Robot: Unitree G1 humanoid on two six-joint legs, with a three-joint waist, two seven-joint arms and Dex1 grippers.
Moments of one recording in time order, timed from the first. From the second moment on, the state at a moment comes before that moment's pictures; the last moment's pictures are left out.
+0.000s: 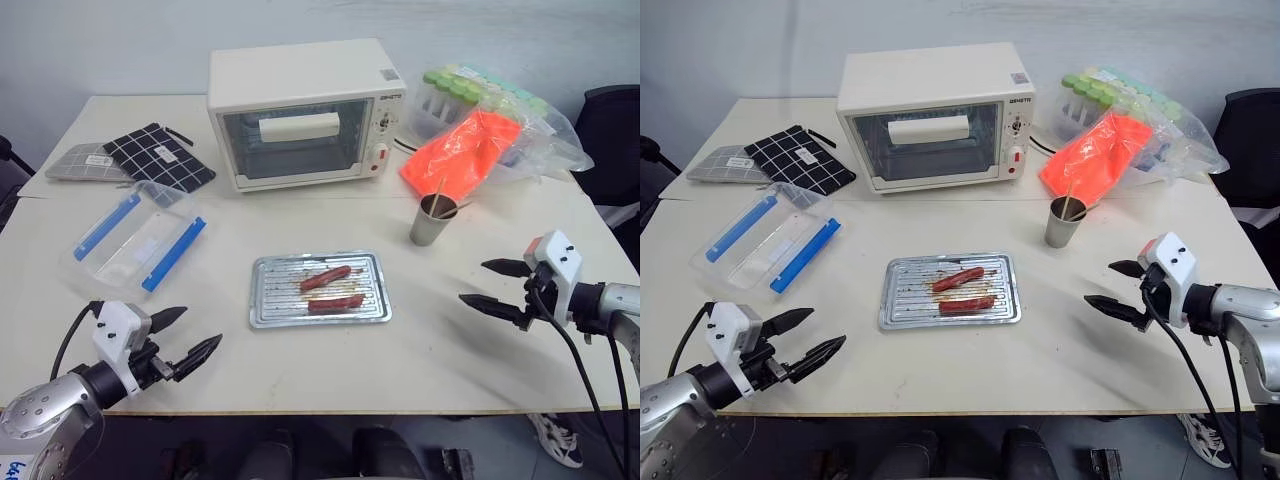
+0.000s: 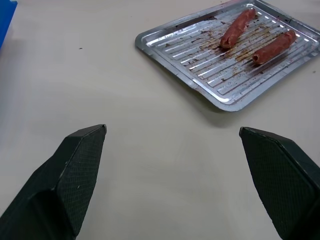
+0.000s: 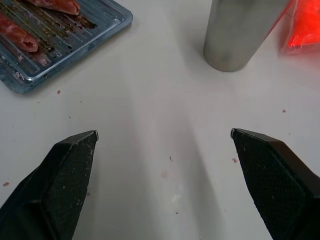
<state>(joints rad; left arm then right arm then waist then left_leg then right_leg) 0.34 0.60 0.45 -0.54 -0.54 0.50 -0.66 -0.18 -0.91 -0.24 -0.08 0.42 0.51 1.04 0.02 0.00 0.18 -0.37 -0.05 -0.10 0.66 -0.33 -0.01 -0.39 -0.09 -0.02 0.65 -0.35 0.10</state>
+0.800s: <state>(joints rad) 0.27 0.58 0.40 -0.54 -0.54 0.52 -0.60 -0.10 -0.80 -0.27 -0.21 0.47 0.60 0.85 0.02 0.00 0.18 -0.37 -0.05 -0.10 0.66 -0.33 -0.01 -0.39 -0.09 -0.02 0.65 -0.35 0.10</state>
